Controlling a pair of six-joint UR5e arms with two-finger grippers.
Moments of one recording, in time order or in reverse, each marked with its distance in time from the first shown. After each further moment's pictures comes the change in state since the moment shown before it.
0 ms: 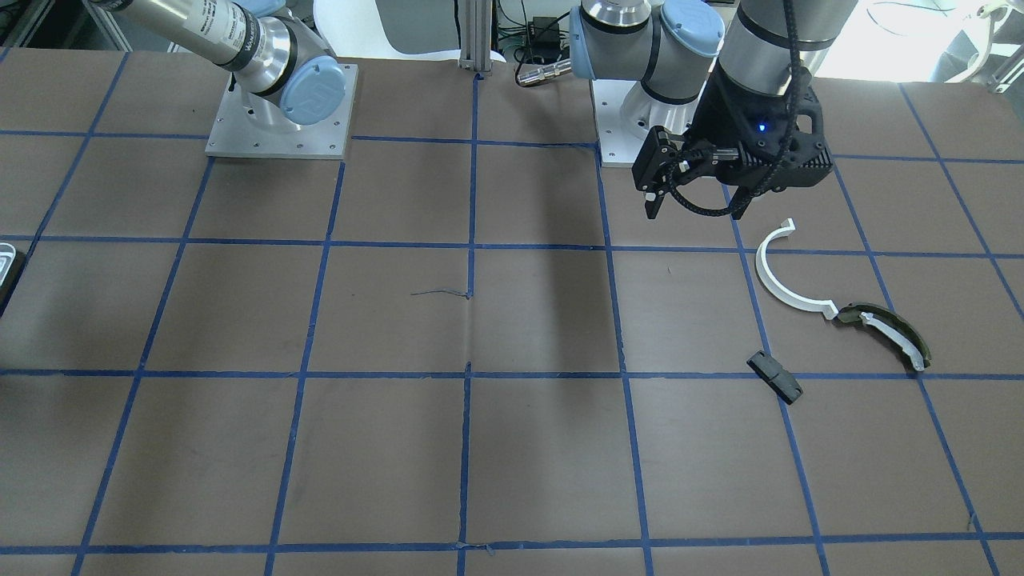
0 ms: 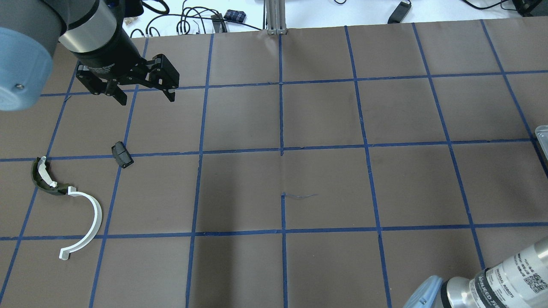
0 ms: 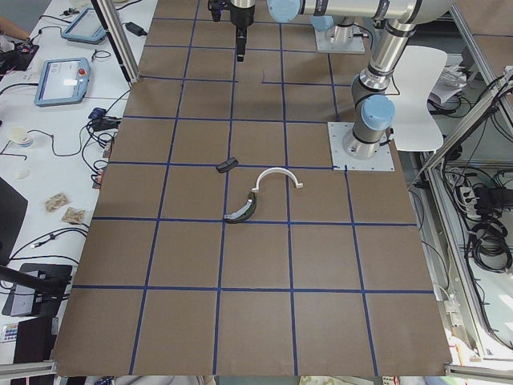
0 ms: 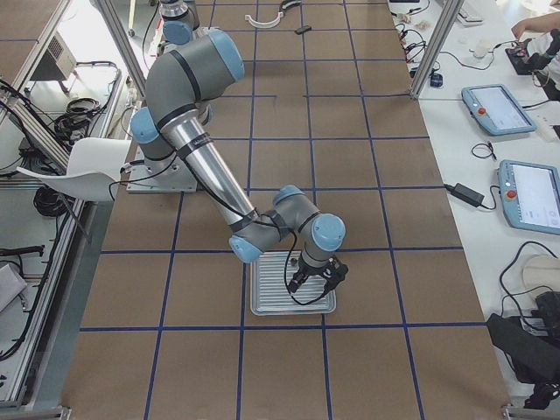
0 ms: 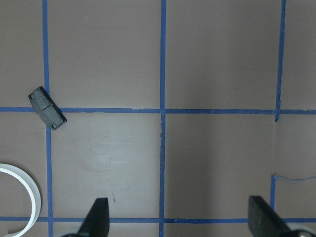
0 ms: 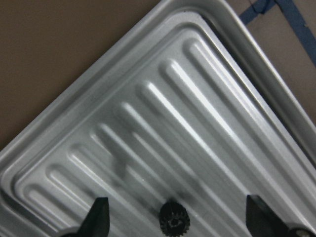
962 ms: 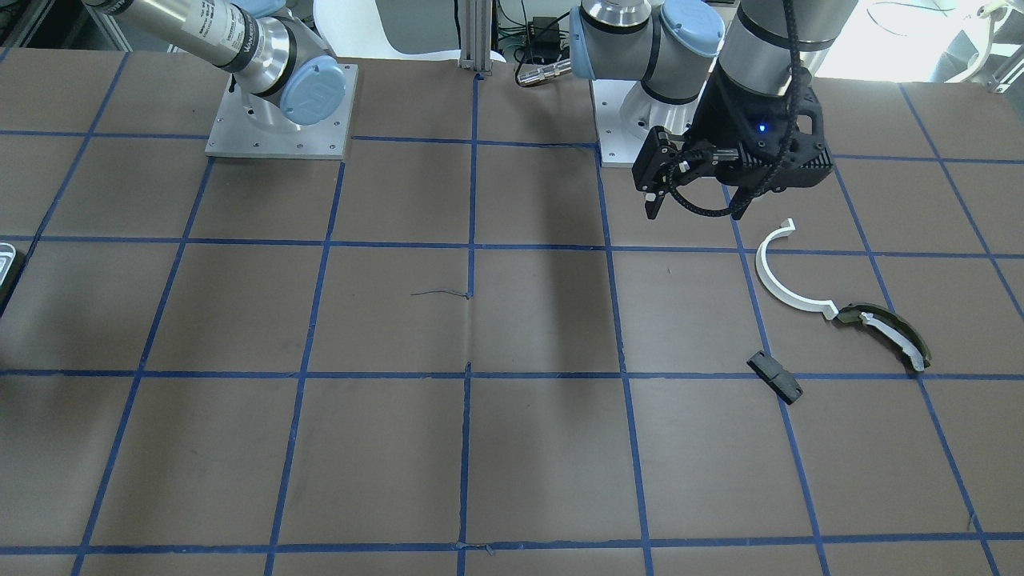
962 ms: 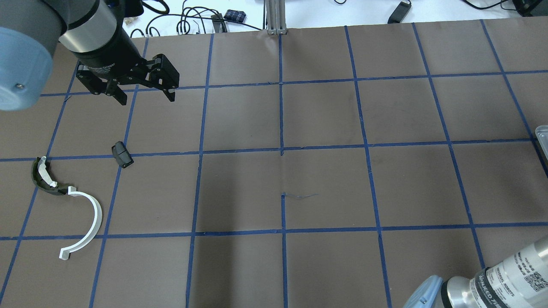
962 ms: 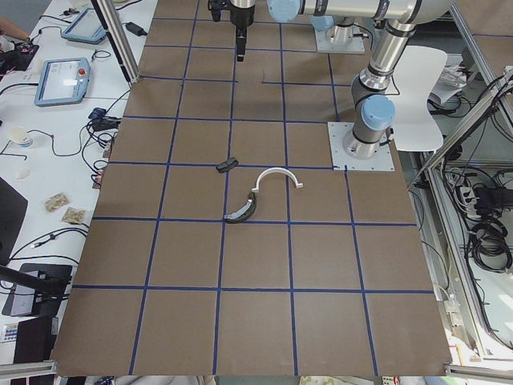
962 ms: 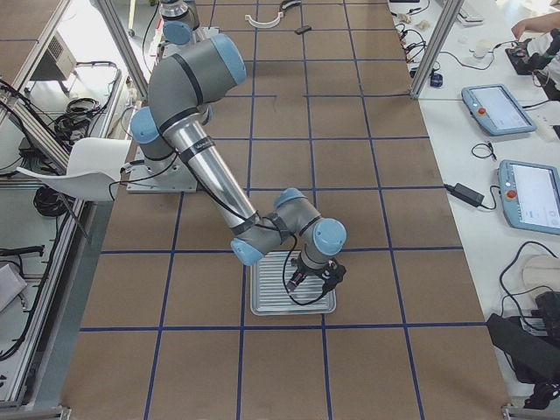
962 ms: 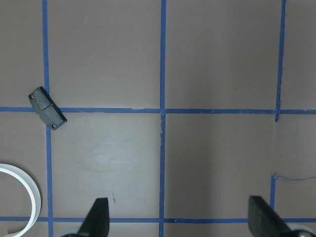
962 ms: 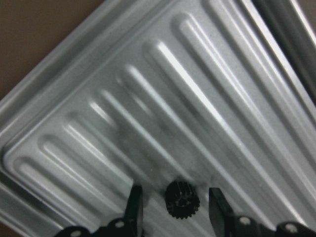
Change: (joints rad) left arm 0.000 0.000 0.000 0.000 0.000 0.000; right arm 0.000 0.008 -0.002 0.082 -0.008 -0.013
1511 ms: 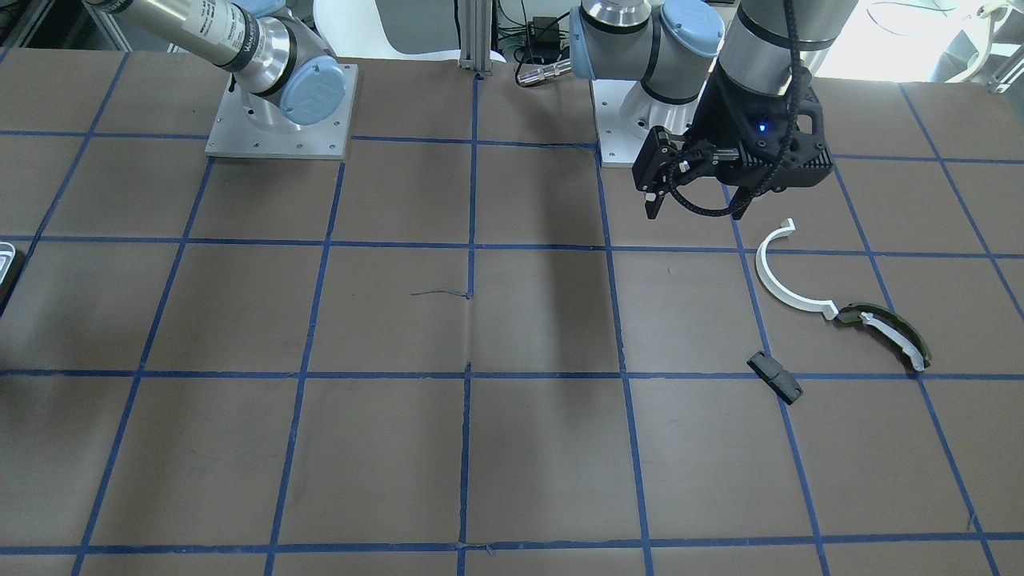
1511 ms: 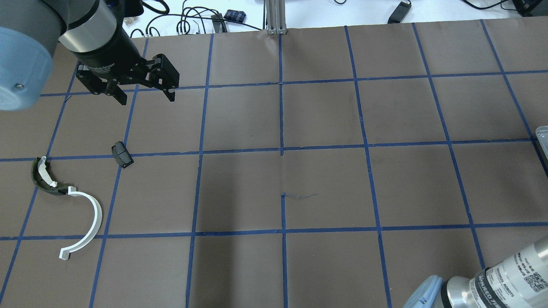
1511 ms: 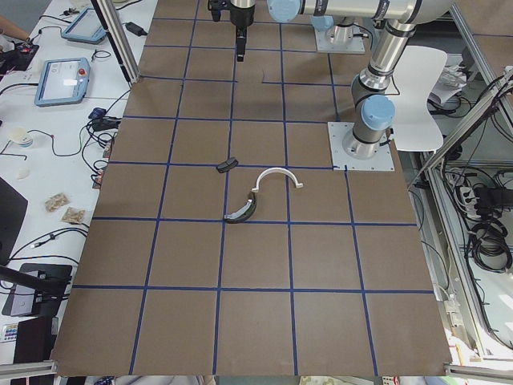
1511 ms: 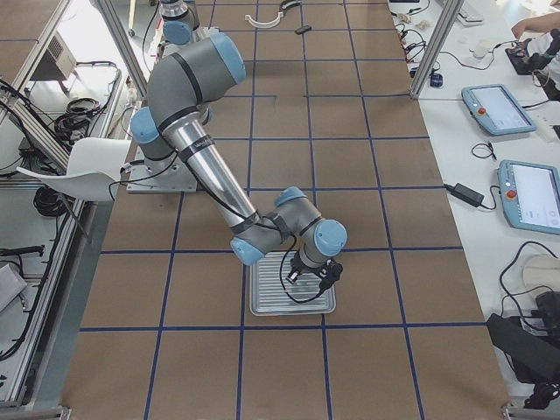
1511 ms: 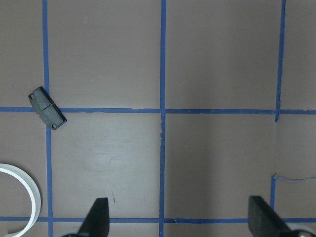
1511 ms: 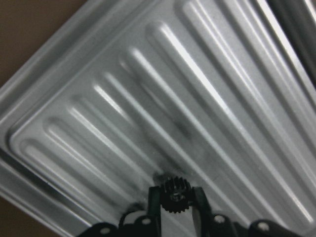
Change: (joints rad) left arm 0.000 0.000 0.001 0.000 0.000 0.000; right arm 0.000 -0.015 -0.018 0.063 -0.004 -0.002
